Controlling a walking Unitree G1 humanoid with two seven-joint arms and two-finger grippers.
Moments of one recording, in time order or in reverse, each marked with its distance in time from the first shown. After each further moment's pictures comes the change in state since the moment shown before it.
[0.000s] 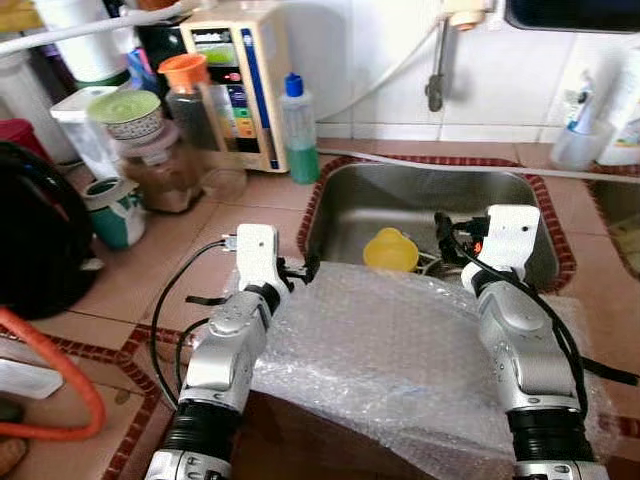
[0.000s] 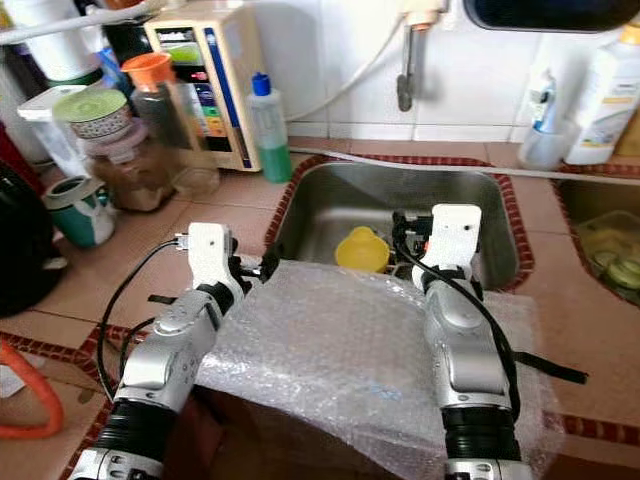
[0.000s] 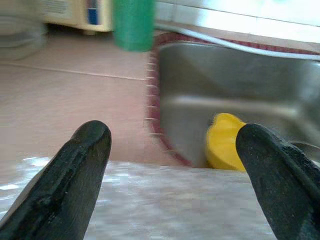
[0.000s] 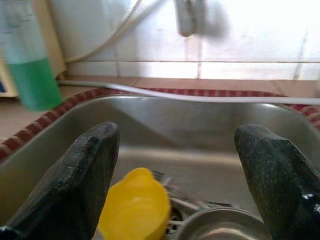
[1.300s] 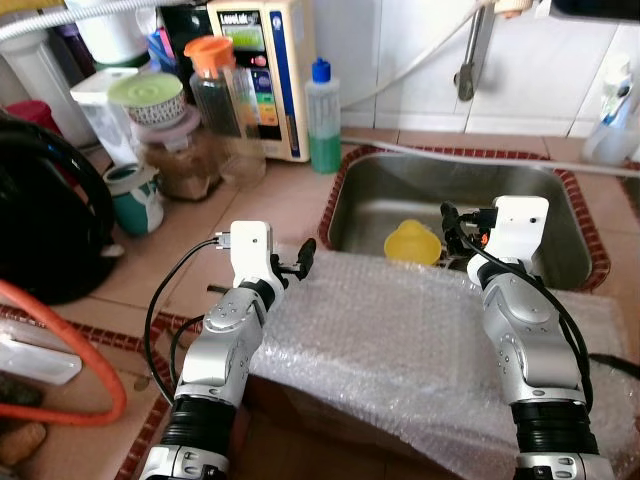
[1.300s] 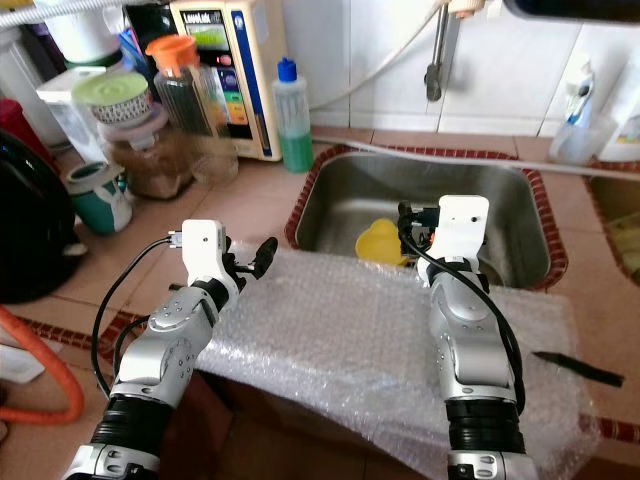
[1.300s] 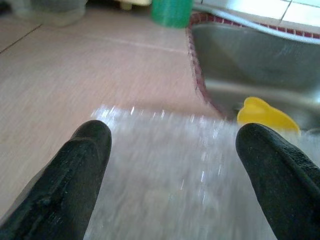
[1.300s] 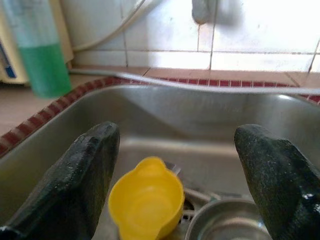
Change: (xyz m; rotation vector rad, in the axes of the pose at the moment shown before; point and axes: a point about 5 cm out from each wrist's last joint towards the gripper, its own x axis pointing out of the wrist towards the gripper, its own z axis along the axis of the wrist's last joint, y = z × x) left arm 0.002 0.002 0.003 -0.009 0.002 -0.002; right arm 0.004 -0.008 0.009 -0.011 -0.024 -0.018
